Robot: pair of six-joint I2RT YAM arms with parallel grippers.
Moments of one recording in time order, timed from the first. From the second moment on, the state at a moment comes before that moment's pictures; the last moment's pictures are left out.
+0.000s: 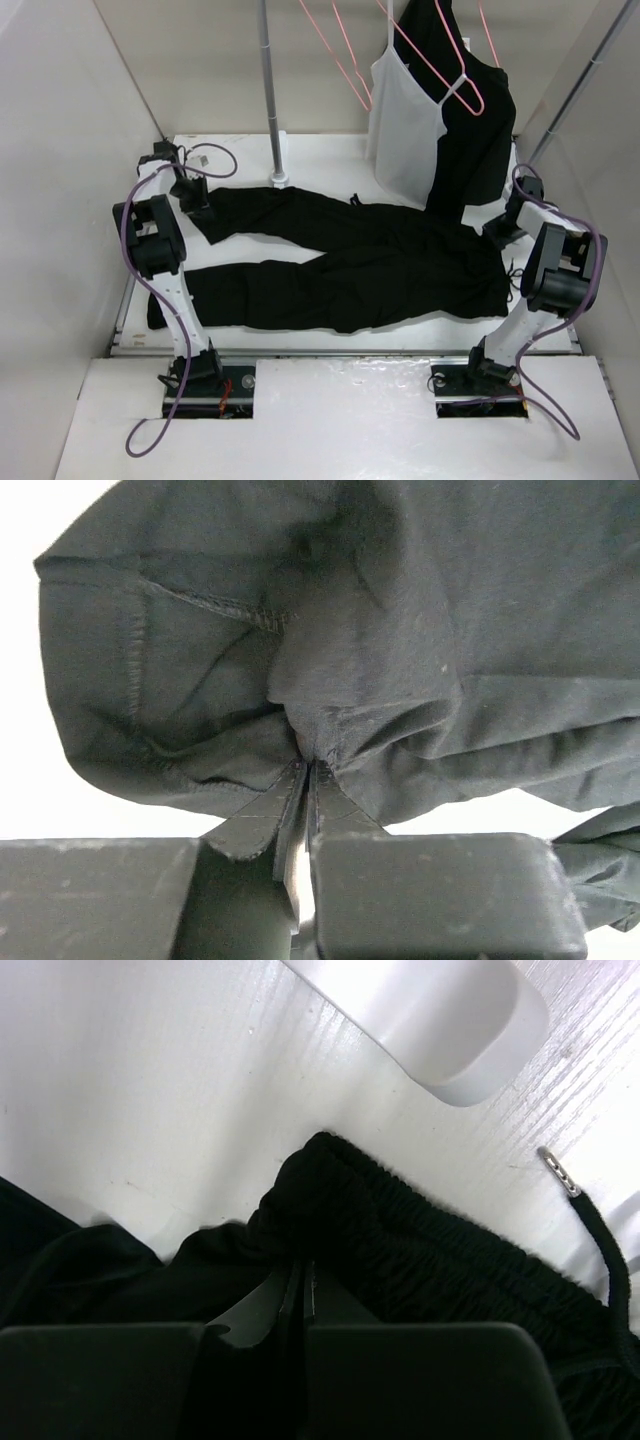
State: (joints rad) left arm 0.23 2.18 1.75 -0.92 0.38 0.12; right arm -0.32 1.77 1.12 -0.52 0.07 0.82
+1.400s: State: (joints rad) left arm 0.52 1.65 1.44 -1.05 0.21 0.48; right arm -0.35 1.29 1.03 -0.51 0.11 0.65
